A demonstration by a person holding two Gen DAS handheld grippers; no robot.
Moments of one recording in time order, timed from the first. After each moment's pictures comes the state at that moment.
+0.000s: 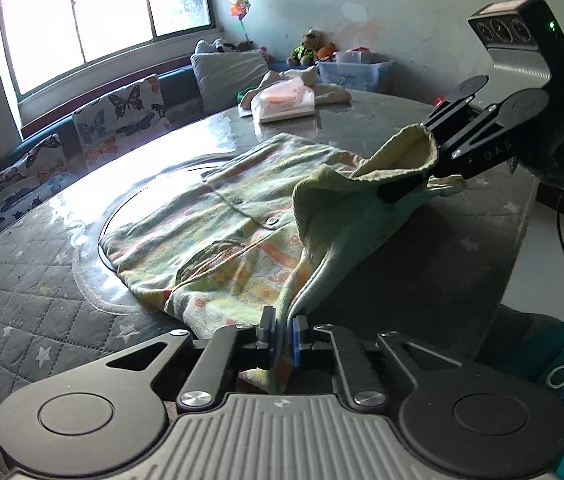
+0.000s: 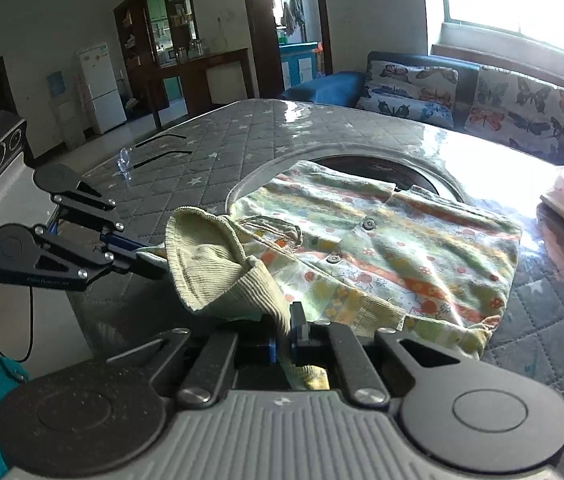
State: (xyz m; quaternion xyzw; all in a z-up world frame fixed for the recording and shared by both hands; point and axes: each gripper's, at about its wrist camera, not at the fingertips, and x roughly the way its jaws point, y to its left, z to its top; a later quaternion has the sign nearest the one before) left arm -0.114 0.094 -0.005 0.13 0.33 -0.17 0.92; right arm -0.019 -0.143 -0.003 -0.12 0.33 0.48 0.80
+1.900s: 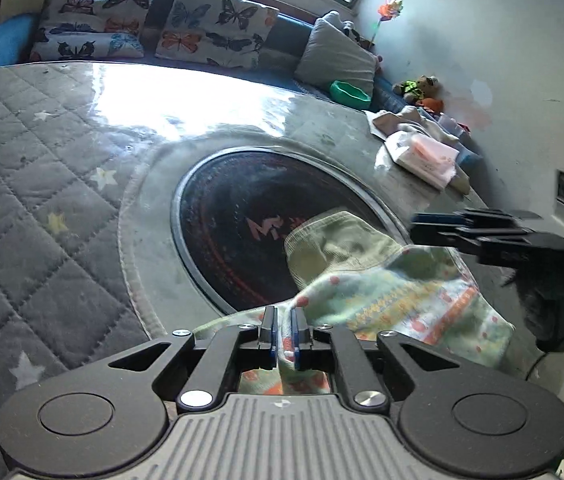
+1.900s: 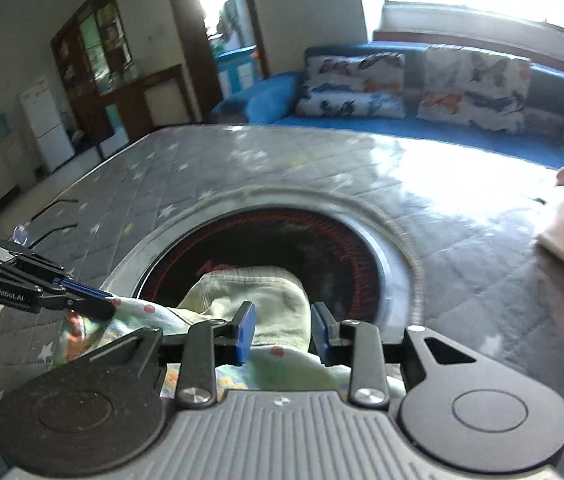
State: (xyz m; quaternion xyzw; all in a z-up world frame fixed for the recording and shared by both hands) left arm 0.043 0.227 -0.027 -0.17 0.41 -0.10 0.89; right arm 0.153 -0.073 -0.025 -0.07 0.35 0.42 0.84
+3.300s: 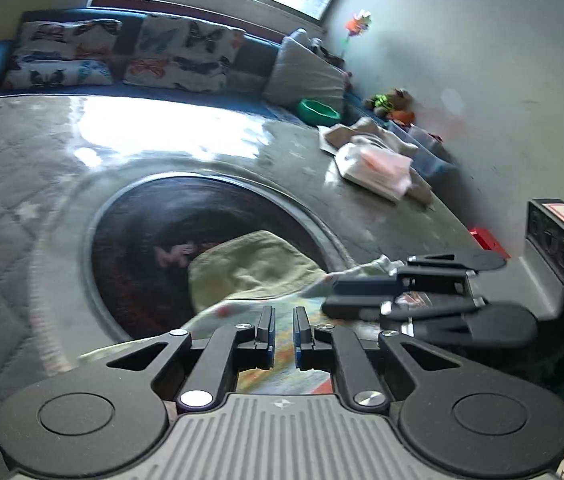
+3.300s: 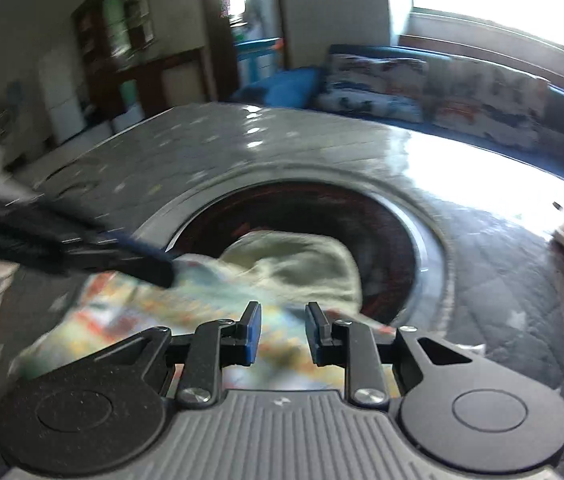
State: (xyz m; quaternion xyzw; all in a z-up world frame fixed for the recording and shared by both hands) left arm 0.052 0.160 -0.013 -0.16 0.37 -0.13 0.90; right arm 0.106 -0.056 -0.038 -0.13 0.34 0.44 0.82
